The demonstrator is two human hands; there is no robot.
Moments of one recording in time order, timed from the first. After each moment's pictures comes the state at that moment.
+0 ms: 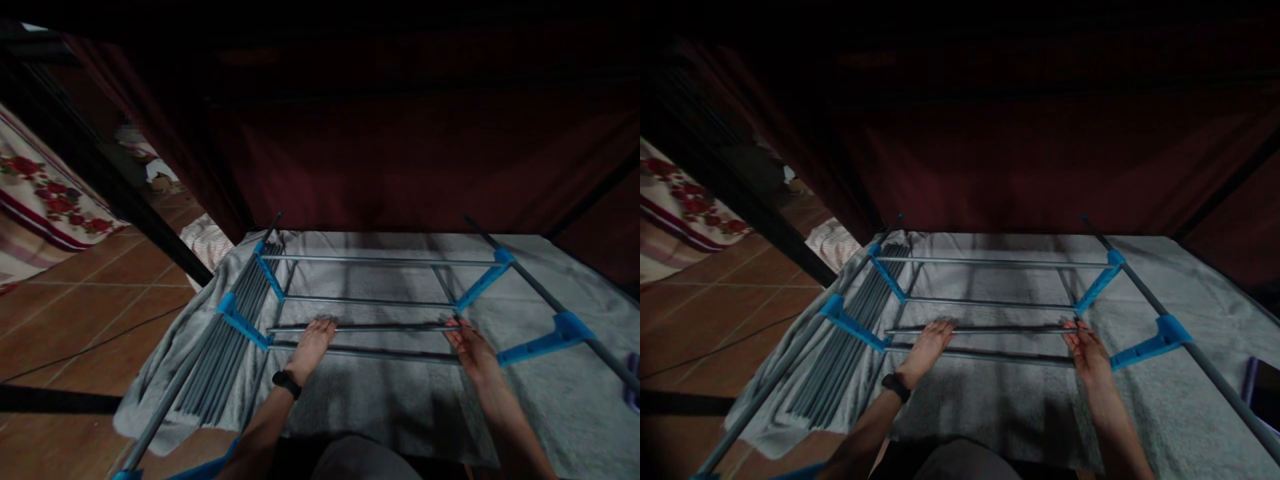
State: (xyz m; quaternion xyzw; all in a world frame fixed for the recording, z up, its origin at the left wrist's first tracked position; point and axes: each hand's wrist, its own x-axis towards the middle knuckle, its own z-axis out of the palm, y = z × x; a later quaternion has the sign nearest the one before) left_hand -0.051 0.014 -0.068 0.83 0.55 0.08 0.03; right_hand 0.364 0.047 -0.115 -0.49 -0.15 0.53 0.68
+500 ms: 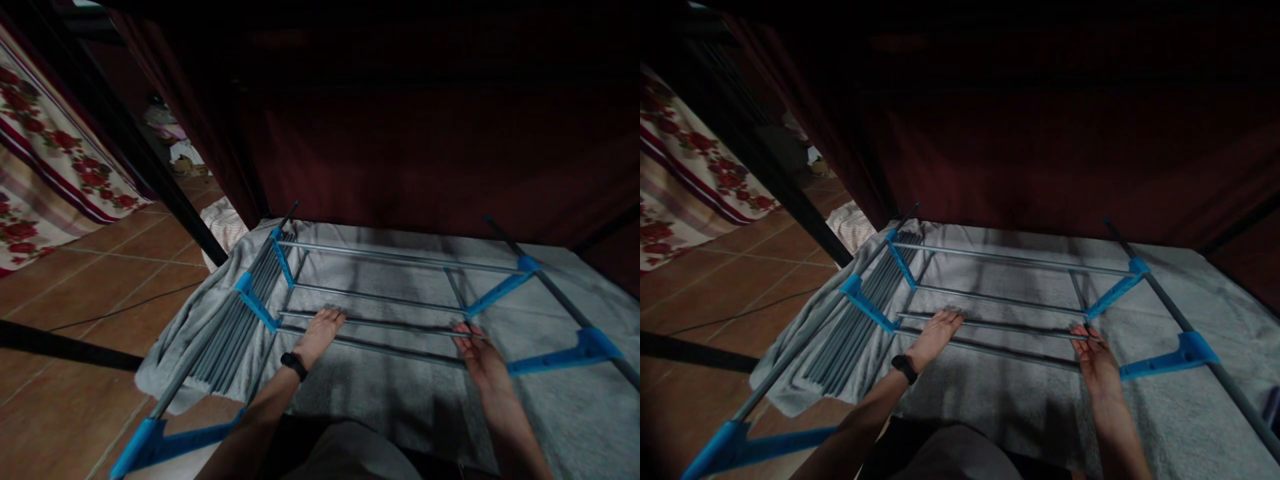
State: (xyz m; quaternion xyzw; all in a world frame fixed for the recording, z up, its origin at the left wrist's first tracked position) left_hand -0.047 0.010 -0.062 0.84 0.54 0.06 0.01; right_hand 0.367 0.045 -0.109 -0.52 -0.15 0.53 0.65
